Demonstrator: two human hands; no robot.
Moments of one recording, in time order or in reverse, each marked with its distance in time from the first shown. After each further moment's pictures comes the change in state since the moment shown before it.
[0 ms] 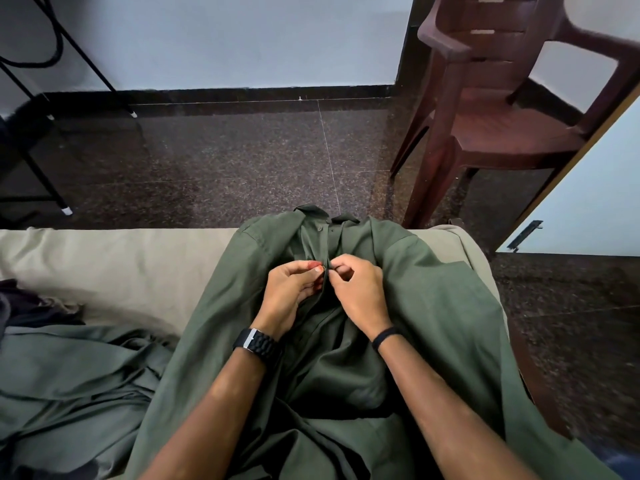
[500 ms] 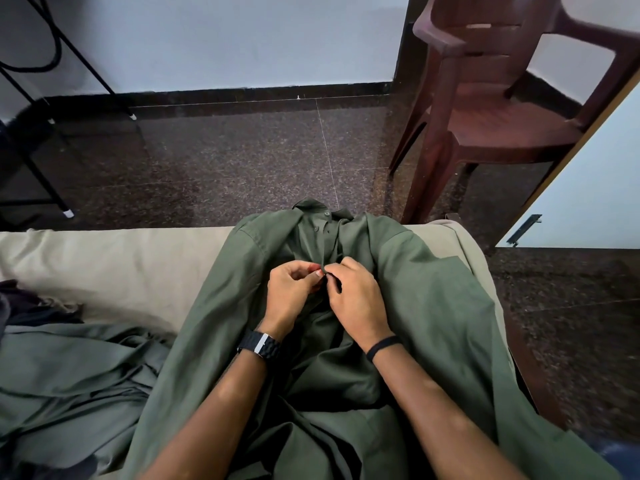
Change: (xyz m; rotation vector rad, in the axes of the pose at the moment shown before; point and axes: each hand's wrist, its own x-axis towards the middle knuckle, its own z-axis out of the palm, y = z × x) left_hand -0.010 -0.008 0.012 0.292 0.110 0.168; right_hand -0.022 0.000 -0.007 -0.302 -0.015 -0.269
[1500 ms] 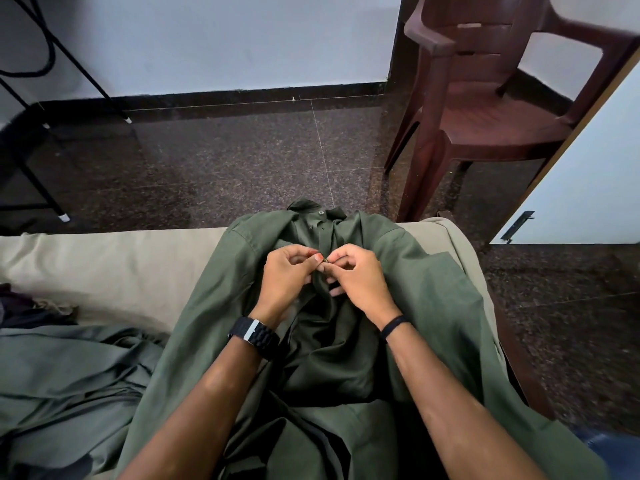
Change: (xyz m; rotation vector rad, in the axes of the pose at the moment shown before) left_hand -0.001 0.027 0.006 0.026 -0.093 0.030; right_hand 0.020 0.006 -0.023 0.733 -0.172 0.469
